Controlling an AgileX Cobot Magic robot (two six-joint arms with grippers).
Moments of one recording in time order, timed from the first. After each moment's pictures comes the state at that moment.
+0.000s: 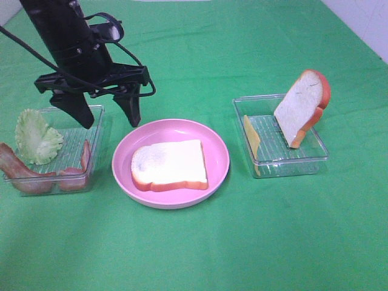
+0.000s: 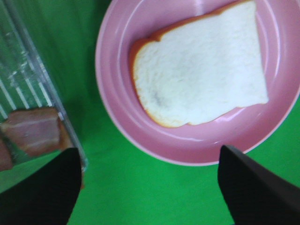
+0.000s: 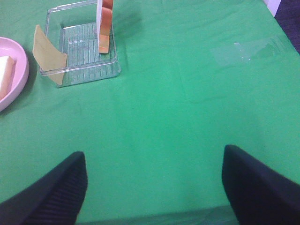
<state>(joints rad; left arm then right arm) -0.40 1.99 -1.60 -0.20 1.12 -0.19 0.00 0.00 -0.46 -0.05 1.11 0.08</state>
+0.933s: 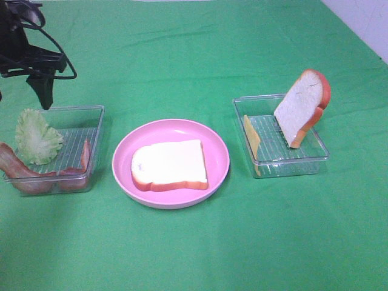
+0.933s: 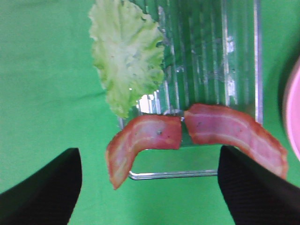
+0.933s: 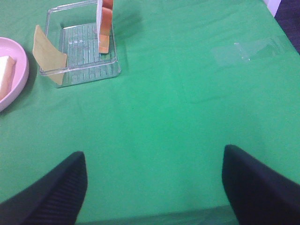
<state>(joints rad) -0.18 1.93 -1.61 0.07 1.21 -0.20 0.00 0.00 -0.46 -0.05 1.11 0.08</state>
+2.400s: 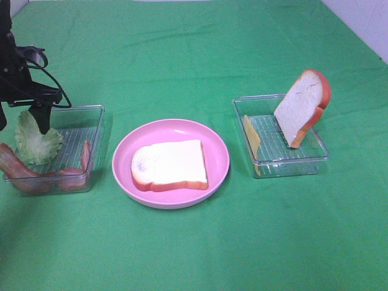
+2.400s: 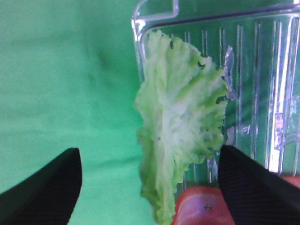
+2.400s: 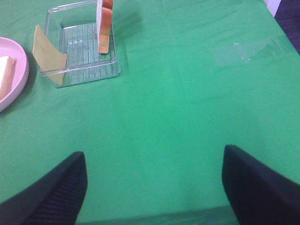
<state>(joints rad) -0.06 2.22 -1.75 0.07 1.15 -0.08 0.00 0.00 -0.46 -0.05 1.11 0.08</state>
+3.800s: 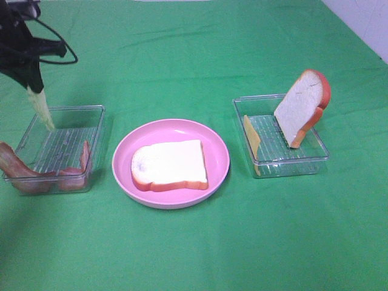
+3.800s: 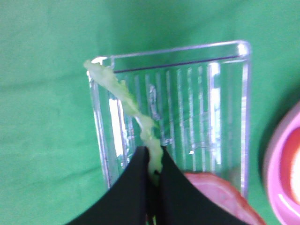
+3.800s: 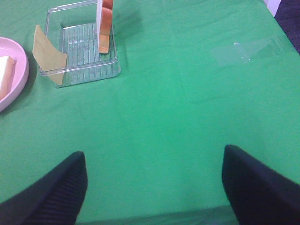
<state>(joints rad) -0.06 2.12 -1.86 -0.11 1.17 -0.03 0.00 0.00 -0.46 -0.05 1.11 0.08</state>
